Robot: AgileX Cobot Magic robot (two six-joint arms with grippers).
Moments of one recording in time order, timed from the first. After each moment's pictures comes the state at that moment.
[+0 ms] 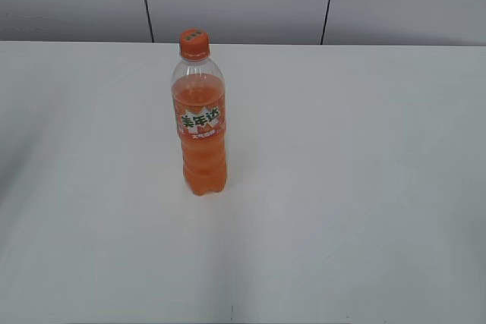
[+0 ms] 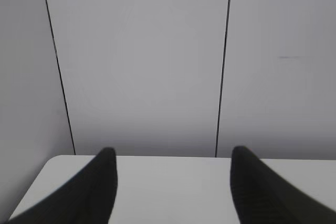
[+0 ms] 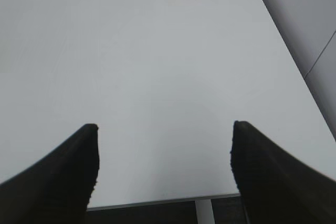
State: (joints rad) left arm 0.03 0.87 -0.55 0.01 -0.18 0.01; right arm -0.02 -0.01 -0.51 0.01 1.10 -0.03
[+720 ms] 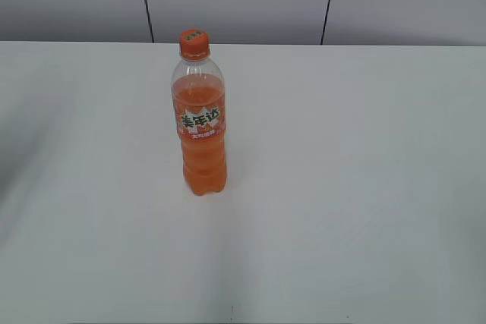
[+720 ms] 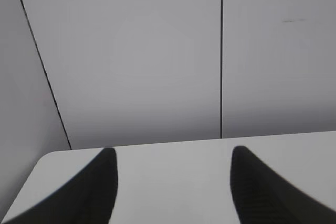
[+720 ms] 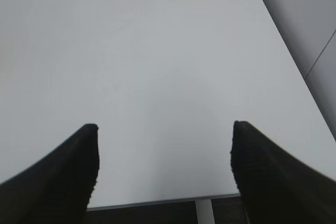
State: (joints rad) left arm 0.03 1.11 -0.54 0.10 -0.37 0.01; right arm -0.02 -0.01 -0.51 0.01 1.10 -0.03
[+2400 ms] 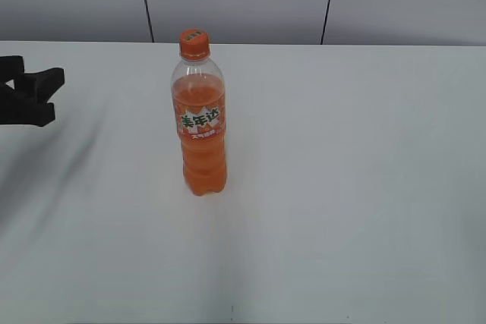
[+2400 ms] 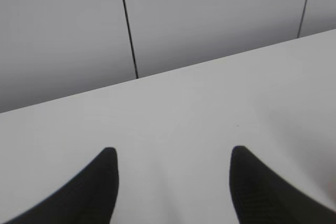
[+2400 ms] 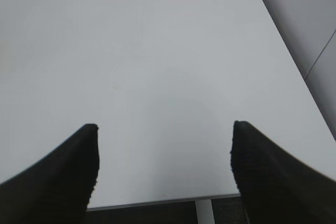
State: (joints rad) left arm 0.03 1.58 -0.46 0.50 -0.82 -0.17; right arm -0.02 -0.01 -0.51 0.01 1.10 -0.03
